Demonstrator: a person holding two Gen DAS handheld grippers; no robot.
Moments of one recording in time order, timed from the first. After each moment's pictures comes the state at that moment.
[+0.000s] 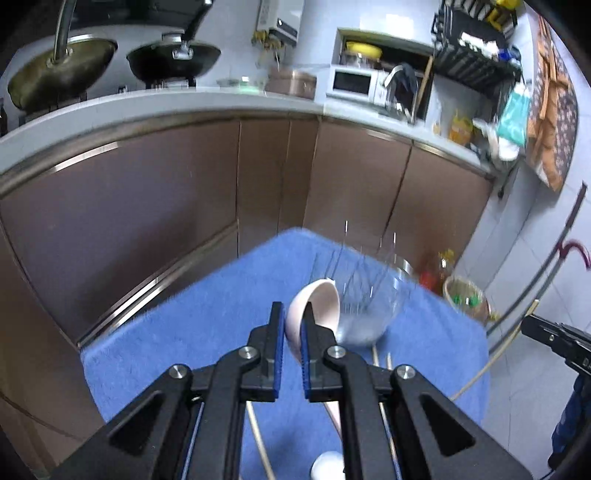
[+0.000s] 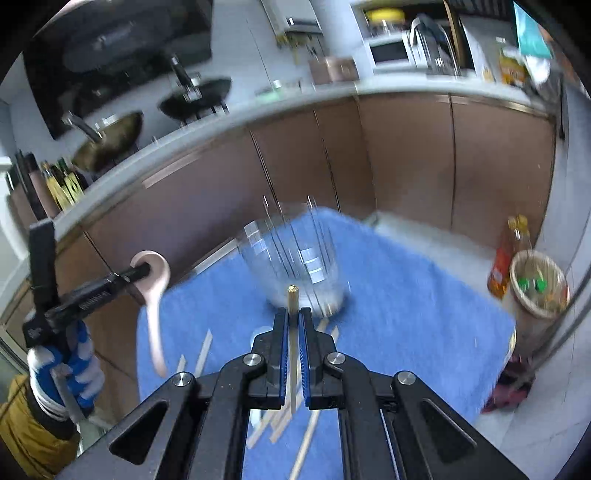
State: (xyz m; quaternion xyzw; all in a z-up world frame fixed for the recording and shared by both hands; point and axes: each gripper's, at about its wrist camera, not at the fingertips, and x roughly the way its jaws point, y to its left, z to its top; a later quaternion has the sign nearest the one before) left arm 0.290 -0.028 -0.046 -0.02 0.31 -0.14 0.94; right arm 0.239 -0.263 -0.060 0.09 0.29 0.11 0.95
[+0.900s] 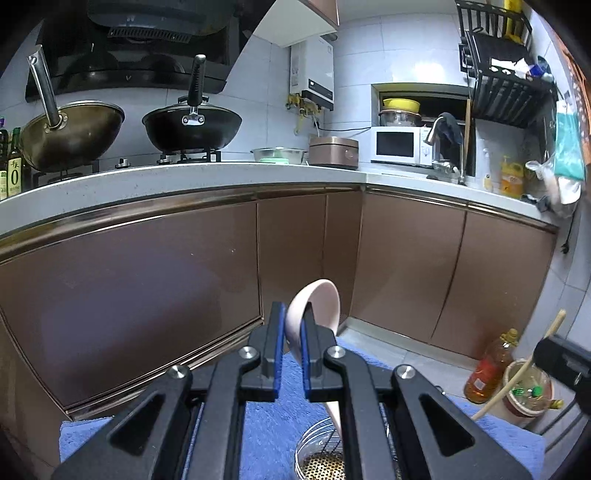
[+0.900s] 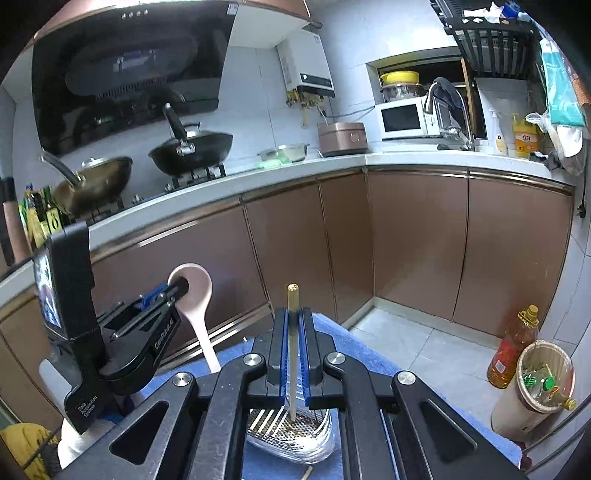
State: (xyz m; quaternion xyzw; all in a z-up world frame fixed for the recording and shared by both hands) left arm 0.410 -0.128 -0.053 0.00 0.16 -0.01 0.99; right arm 0.369 -0.255 -0.062 0.06 0.20 0.09 0.97
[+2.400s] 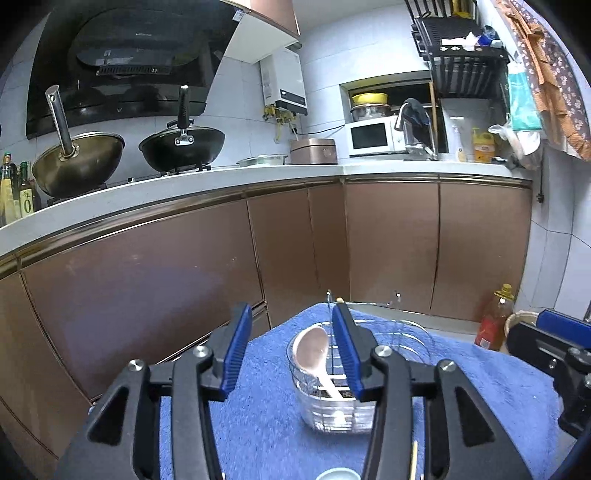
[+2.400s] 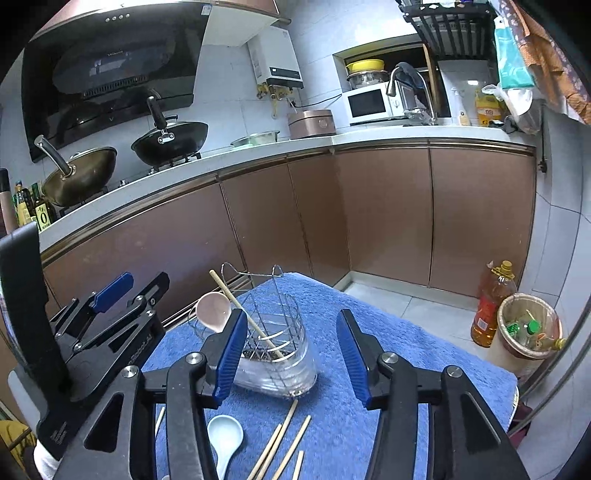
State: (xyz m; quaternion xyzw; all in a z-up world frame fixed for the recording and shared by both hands) left arm 0.305 -0.141 -0.076 0.07 0.14 -0.03 0.99; right arm 0.282 -0.268 -0.100 0.08 0.21 0.04 0.97
